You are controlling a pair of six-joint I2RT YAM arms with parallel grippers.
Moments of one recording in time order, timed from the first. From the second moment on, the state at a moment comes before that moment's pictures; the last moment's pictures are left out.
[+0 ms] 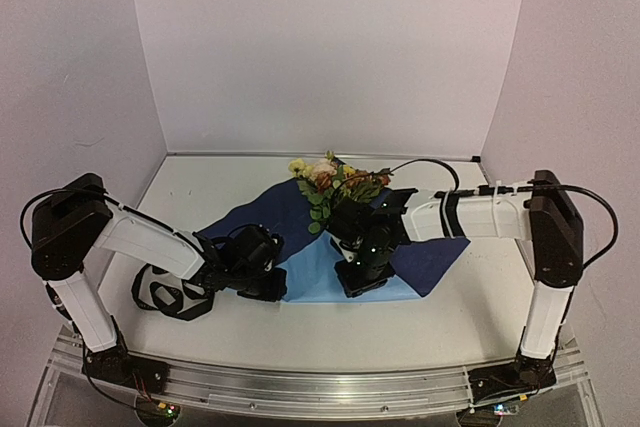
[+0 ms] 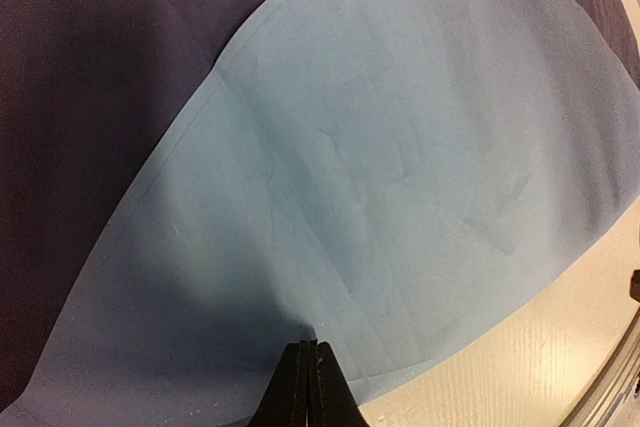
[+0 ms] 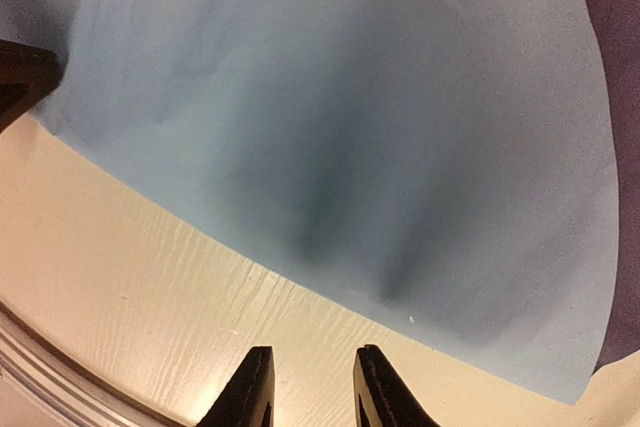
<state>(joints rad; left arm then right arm) -0.98 1.74 0.80 0.00 -0.01 -0.74 0.99 1.91 1.39 -0.84 0.00 0.51</state>
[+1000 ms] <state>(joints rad) -0.98 1.72 0.75 0.07 -0.01 -0.77 0.93 1.88 1.16 -0.76 0.12 0.52</state>
